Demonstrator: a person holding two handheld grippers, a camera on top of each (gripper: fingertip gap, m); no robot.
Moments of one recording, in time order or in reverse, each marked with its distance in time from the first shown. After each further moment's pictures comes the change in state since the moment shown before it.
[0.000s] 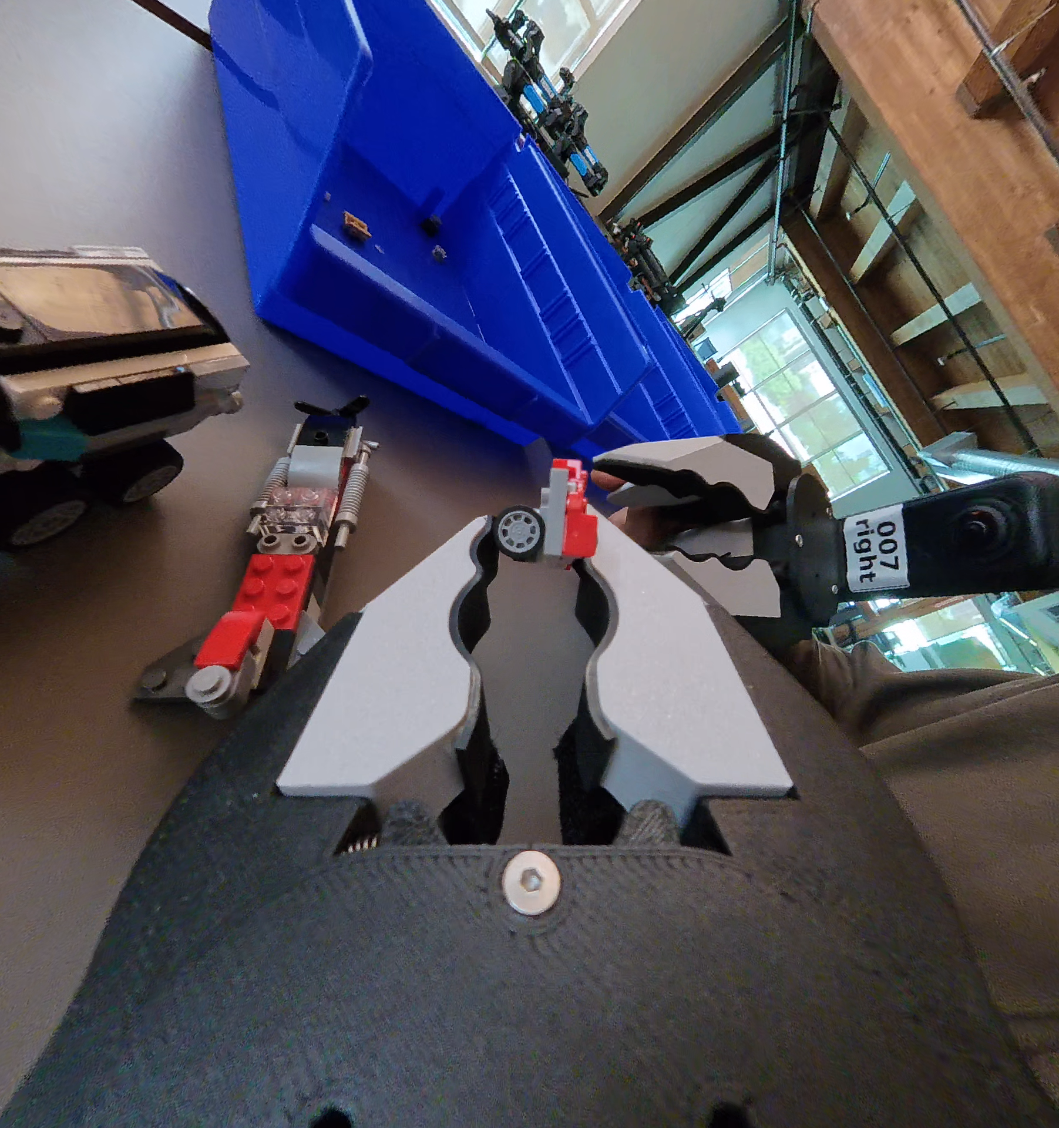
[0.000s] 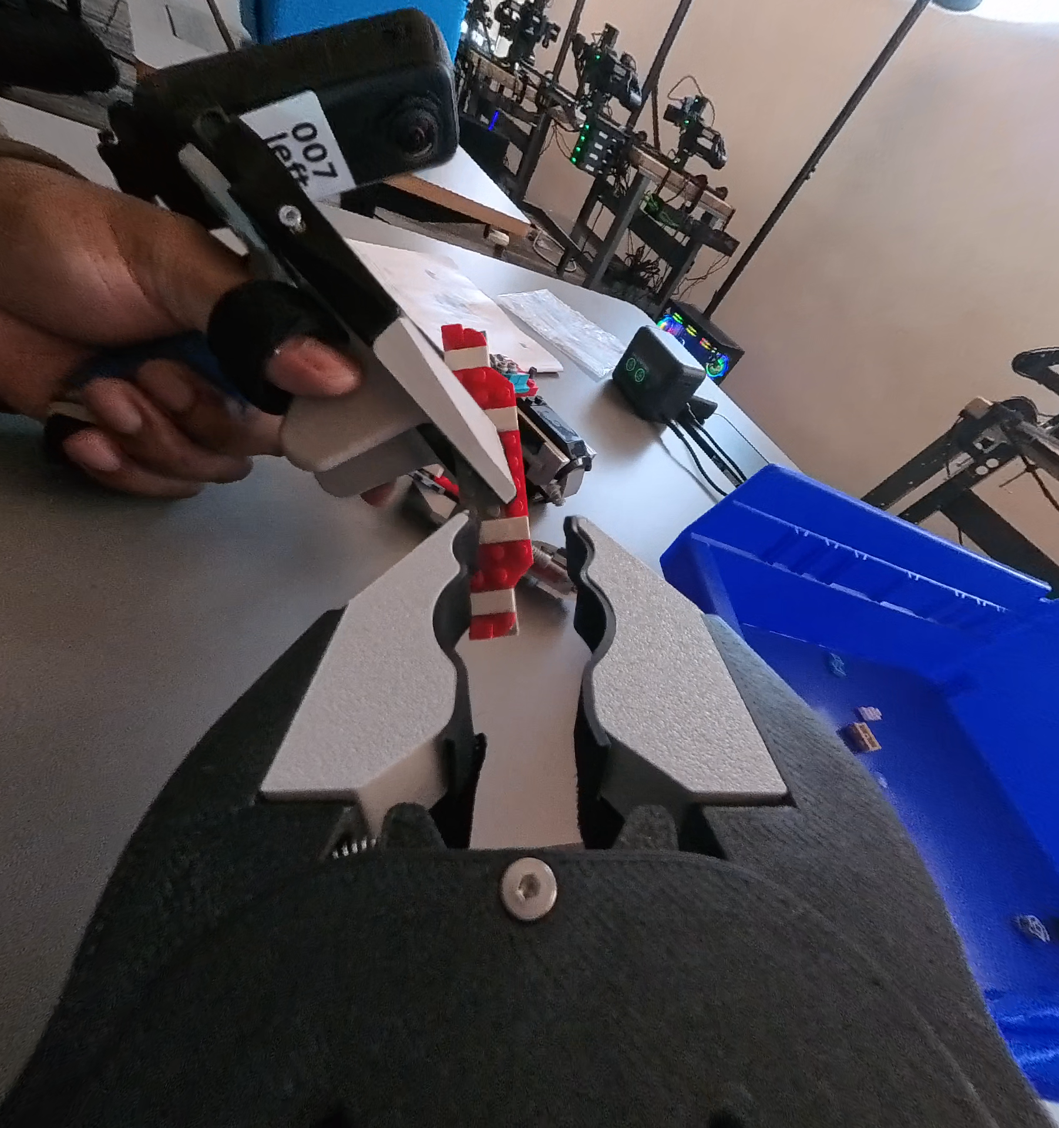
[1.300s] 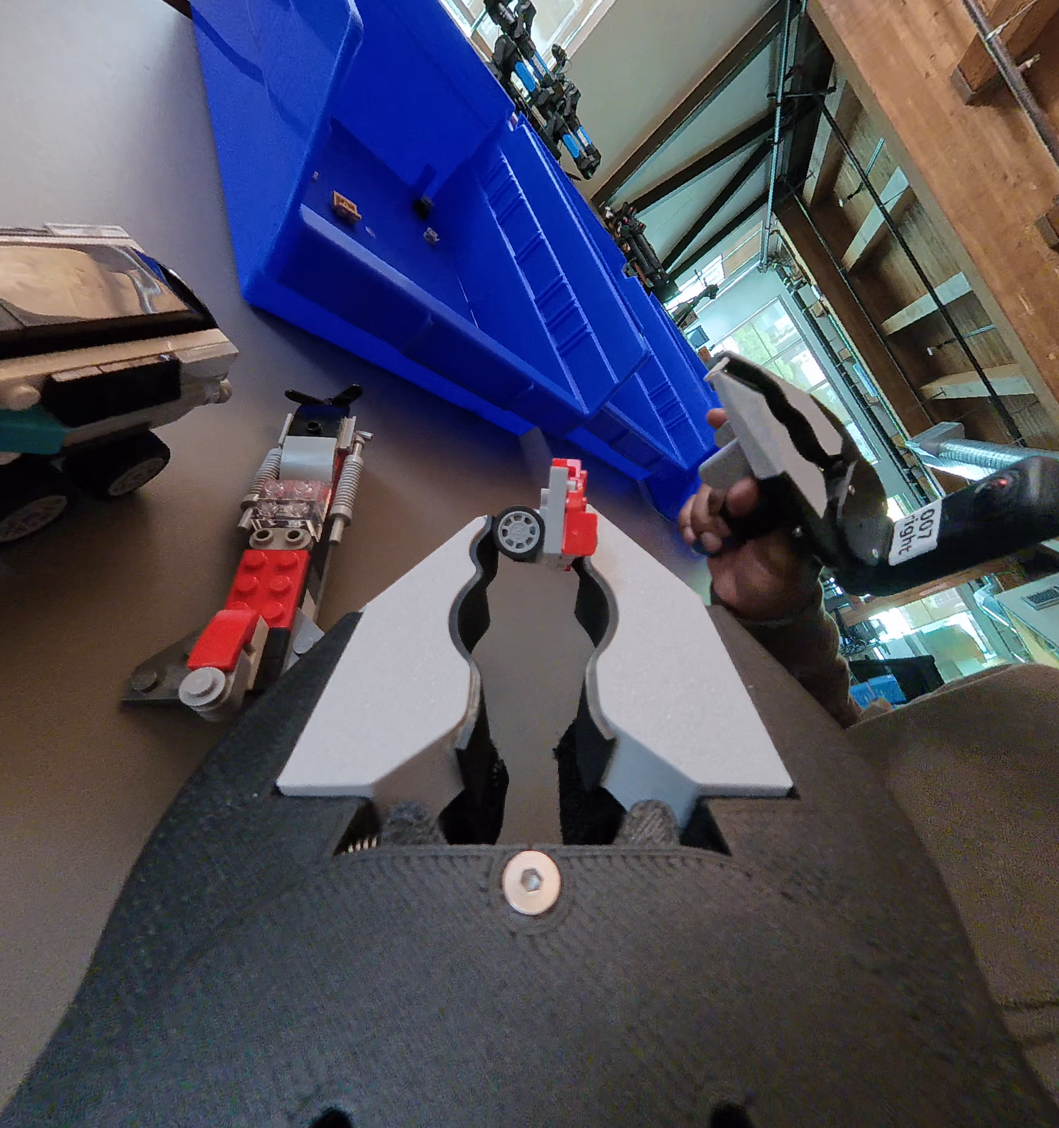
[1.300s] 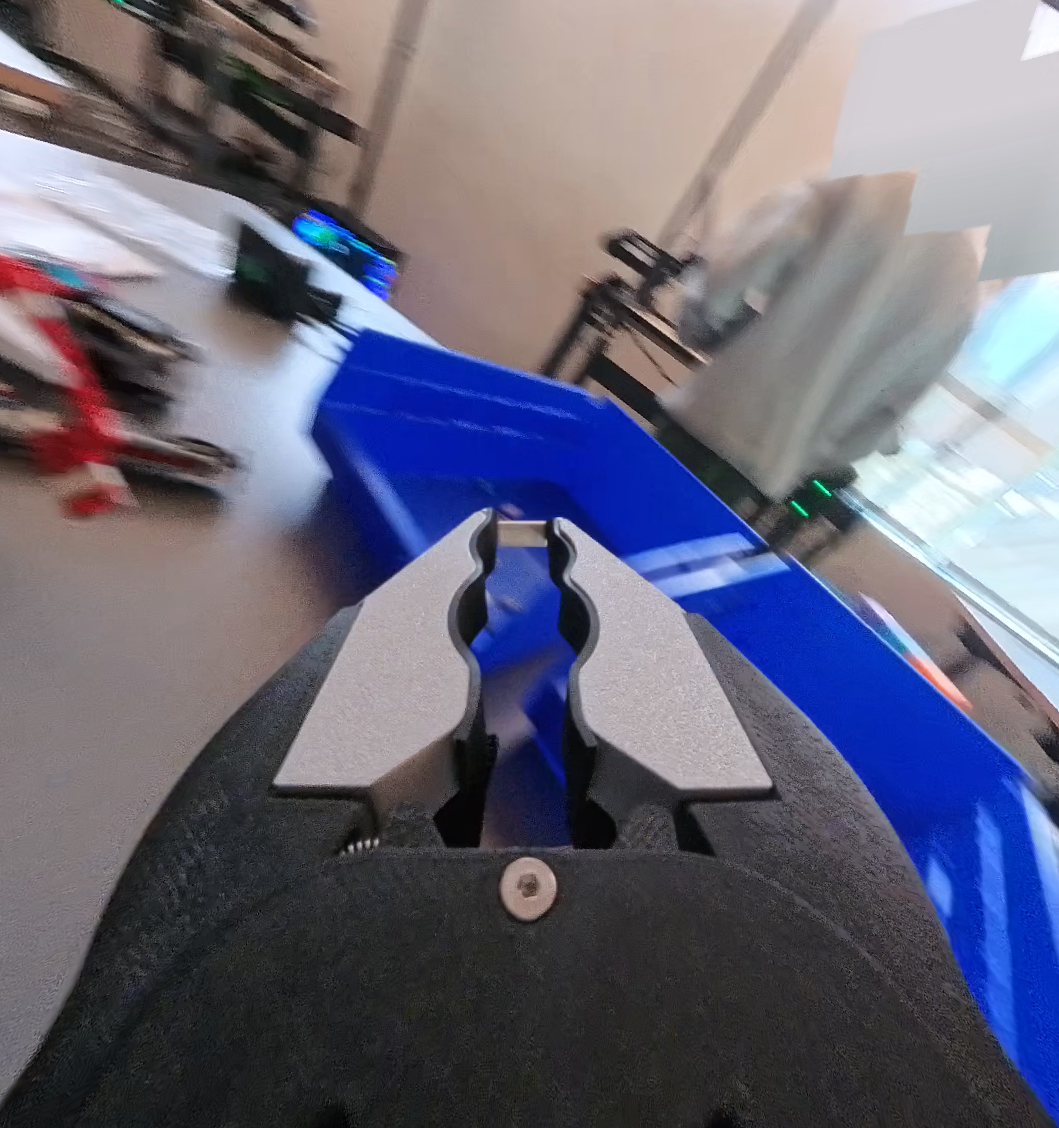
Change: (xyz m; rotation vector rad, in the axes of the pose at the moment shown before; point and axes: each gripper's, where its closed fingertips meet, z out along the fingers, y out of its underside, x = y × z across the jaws) left arm 0.000 0.003 0.002 -0.023 0.016 -0.010; right arm 0.104 0.021 -0.115 -0.136 0.568 0.007
